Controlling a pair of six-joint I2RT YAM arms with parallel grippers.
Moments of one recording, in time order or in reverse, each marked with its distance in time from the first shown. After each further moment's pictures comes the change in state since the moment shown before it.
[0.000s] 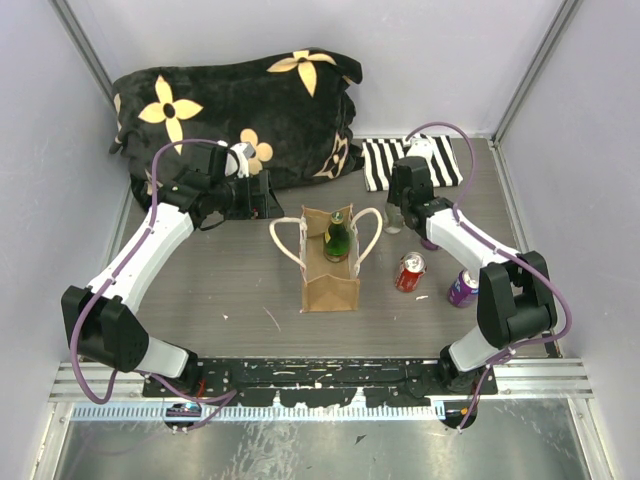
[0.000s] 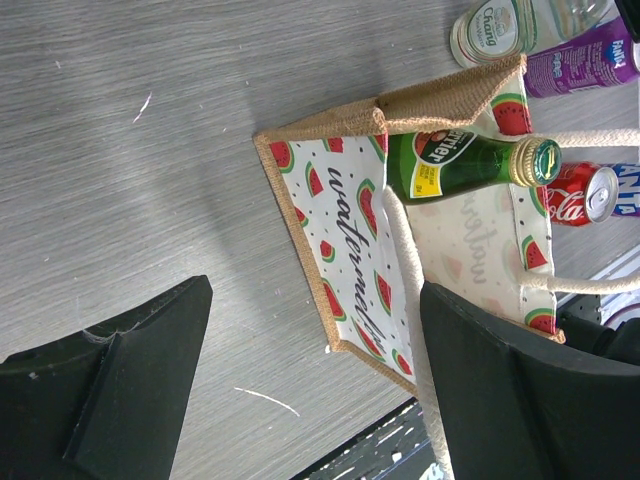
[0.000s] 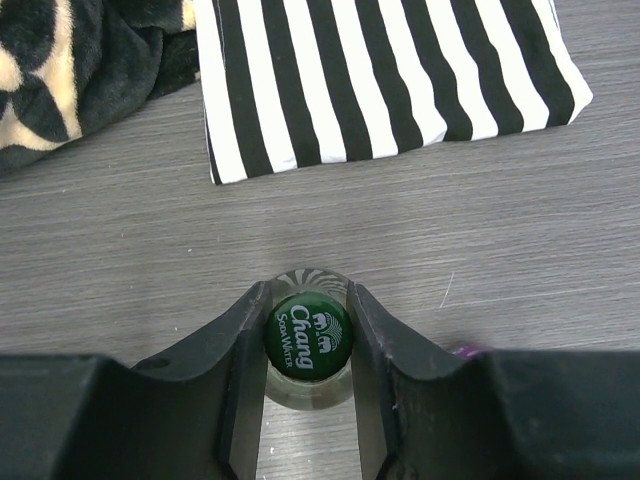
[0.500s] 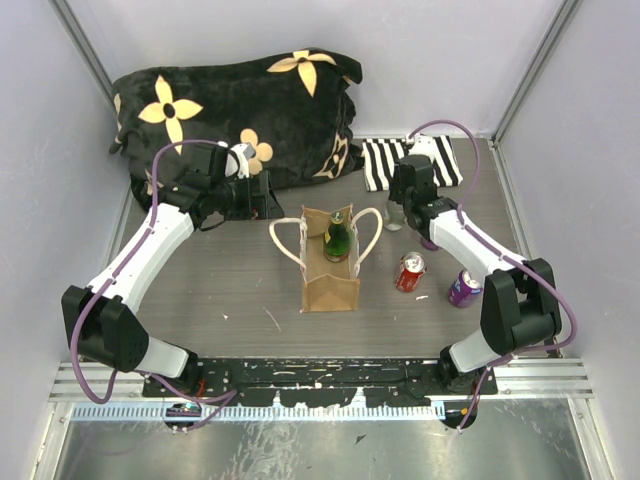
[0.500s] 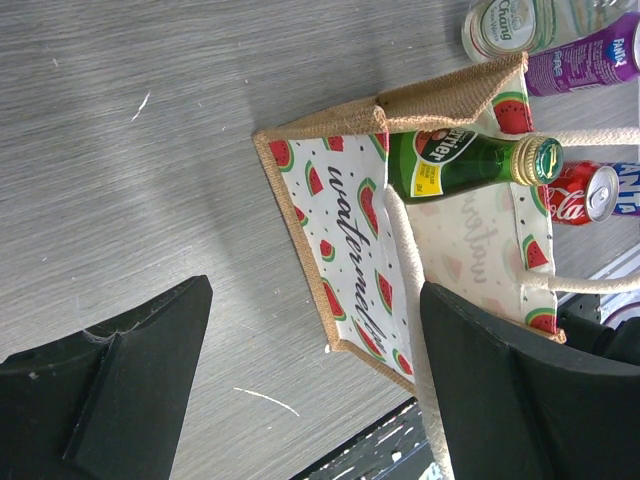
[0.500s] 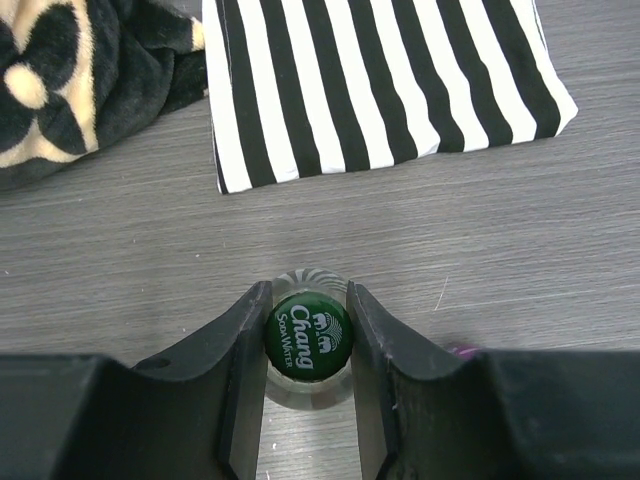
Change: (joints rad) left arm 0.000 0.000 -0.006 0.005 0.003 -0.002; right arm 0.000 -0.035 0.001 -0.013 -0.003 -0.001
